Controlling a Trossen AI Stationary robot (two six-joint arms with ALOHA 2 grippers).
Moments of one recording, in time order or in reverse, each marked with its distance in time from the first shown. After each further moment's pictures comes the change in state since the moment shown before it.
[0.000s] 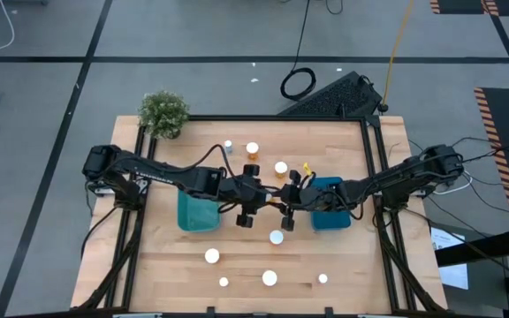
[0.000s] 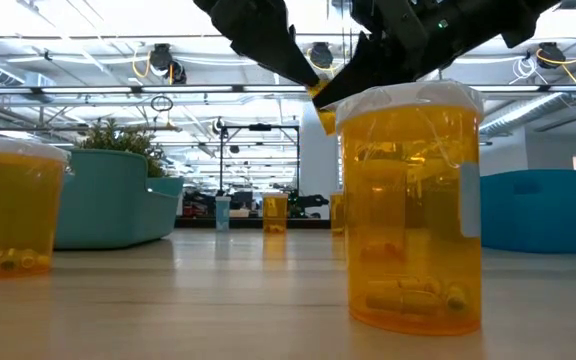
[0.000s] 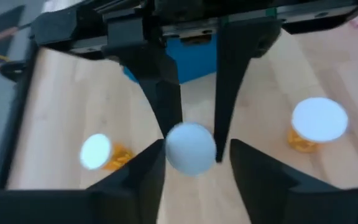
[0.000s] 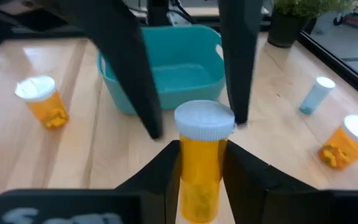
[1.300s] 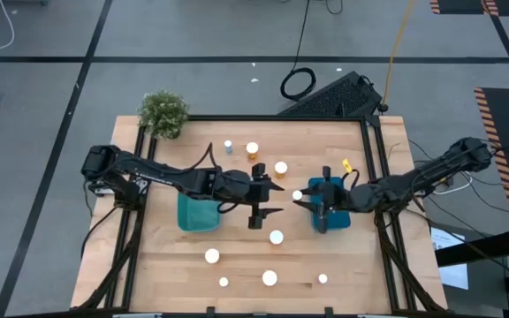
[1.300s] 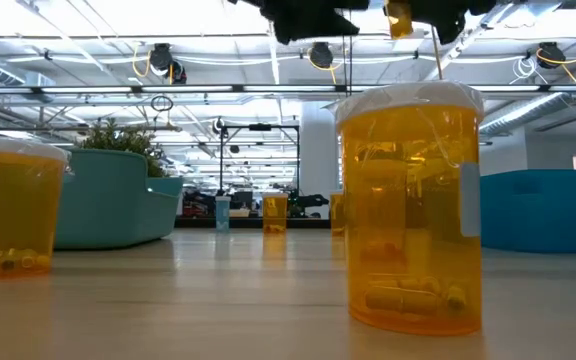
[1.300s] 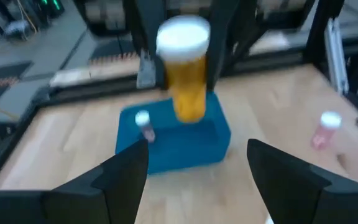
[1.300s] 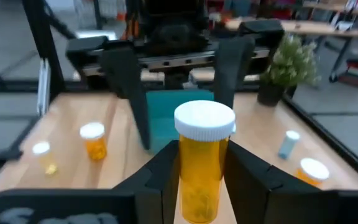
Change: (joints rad) left arm 0.006 -0.005 -0.053 0.405 0.104 -0.115; right arm 0.181 -0.458 -0.143 -0.052 0.143 -0.069
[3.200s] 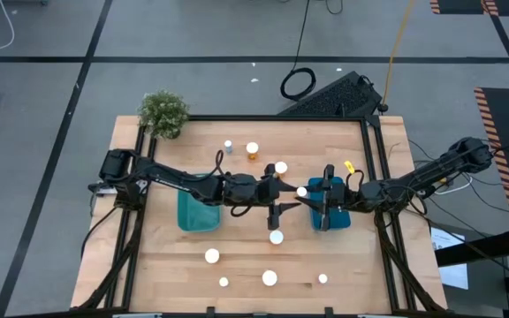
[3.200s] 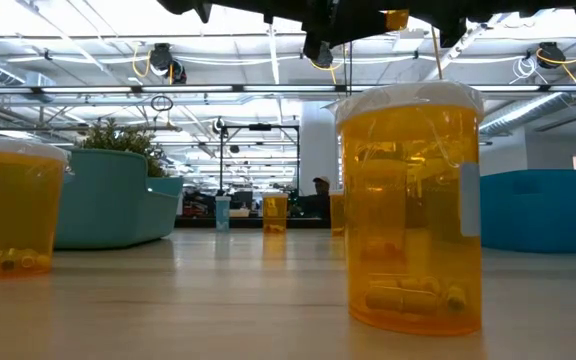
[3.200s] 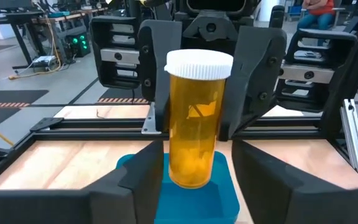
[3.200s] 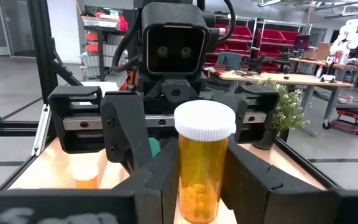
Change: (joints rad) left arm 0.004 0.153 0.001 0.394 -0.046 -0.097; right arm -0.013 -0.004 -0.164 0.396 -0.002 -0.134
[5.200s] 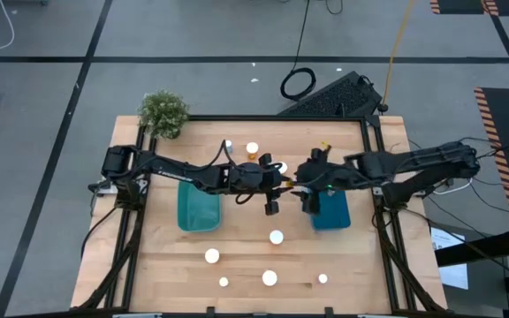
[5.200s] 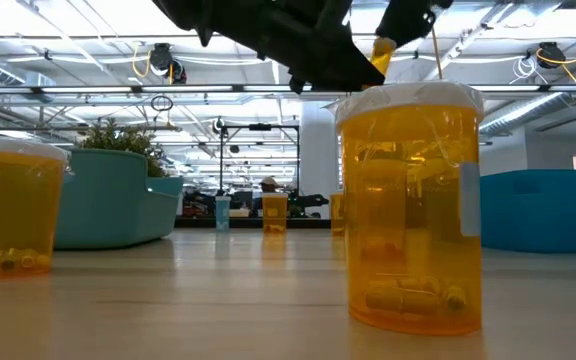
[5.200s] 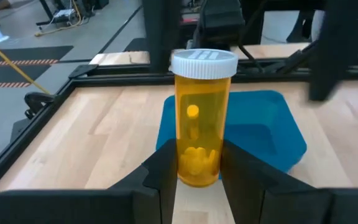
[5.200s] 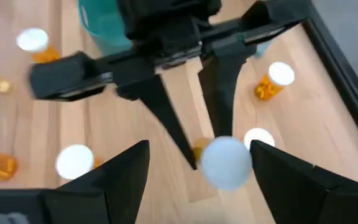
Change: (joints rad) left arm 0.092 0.002 0.000 -0.221 -0.011 0.045; right arm -0.225 0.289 0.788 -1.384 -0.220 0.283
